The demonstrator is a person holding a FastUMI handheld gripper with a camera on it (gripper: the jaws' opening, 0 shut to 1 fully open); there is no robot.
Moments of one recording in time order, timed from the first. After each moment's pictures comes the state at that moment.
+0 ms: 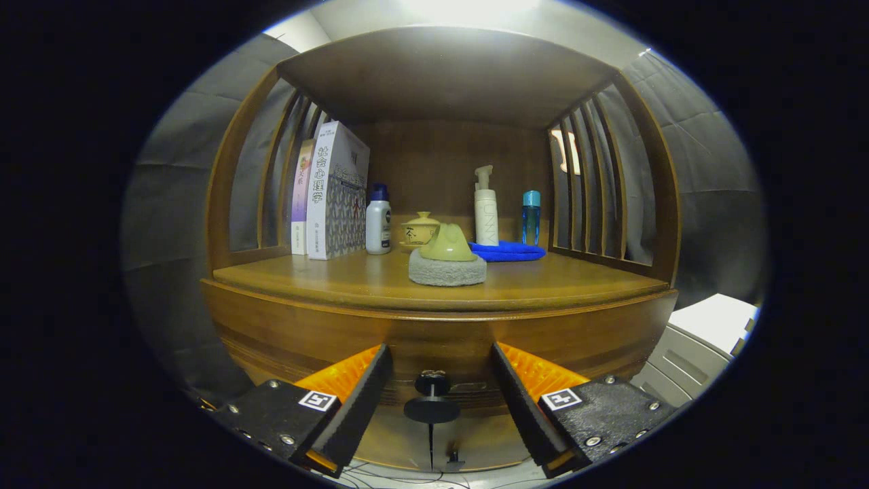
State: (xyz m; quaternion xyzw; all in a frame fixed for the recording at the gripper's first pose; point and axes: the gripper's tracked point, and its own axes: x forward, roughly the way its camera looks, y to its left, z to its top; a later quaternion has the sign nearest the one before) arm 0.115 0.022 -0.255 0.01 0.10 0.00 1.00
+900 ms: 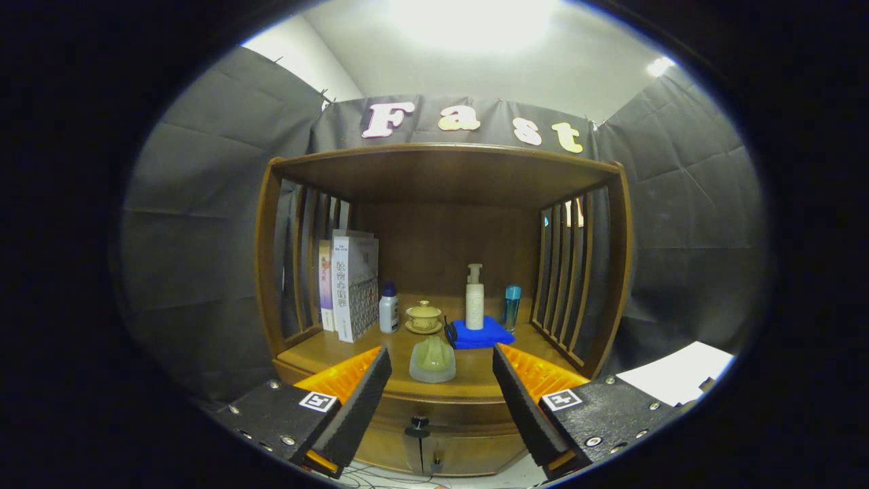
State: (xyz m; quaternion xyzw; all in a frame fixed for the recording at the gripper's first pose) arm 0.027 -0.011 -0.044 0.00 0.06 0.03 1.00
